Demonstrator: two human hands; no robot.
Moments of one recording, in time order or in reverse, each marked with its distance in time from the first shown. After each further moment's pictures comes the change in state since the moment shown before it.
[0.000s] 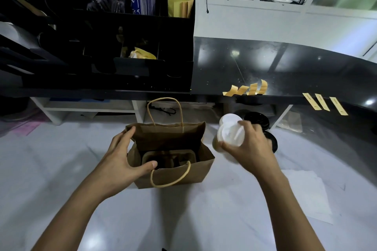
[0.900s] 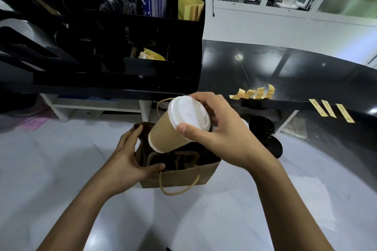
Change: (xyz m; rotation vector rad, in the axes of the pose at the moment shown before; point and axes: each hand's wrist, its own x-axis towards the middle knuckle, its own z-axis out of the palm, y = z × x) left_hand 0.005 -0.011 -0.001 -0.085 -0.016 0.046; right_hand -0.029 -0.112 -0.050 0.462 -0.269 -0.503
